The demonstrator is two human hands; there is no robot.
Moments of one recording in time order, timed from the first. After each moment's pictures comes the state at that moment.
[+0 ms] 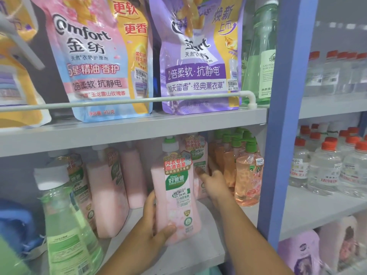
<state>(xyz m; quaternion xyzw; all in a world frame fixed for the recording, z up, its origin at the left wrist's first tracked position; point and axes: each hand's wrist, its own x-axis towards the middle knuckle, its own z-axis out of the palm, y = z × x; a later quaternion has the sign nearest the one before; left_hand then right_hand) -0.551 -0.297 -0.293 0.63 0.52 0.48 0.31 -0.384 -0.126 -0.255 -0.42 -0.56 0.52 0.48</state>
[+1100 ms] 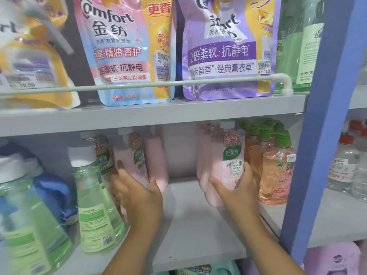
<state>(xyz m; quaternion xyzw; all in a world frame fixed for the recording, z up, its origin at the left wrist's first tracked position) -0.556 -0.272 -0.268 0.25 0.81 0.52 -0.09 -0.370 -0.163 -0.291 -0.47 -0.63 0.27 0.56</state>
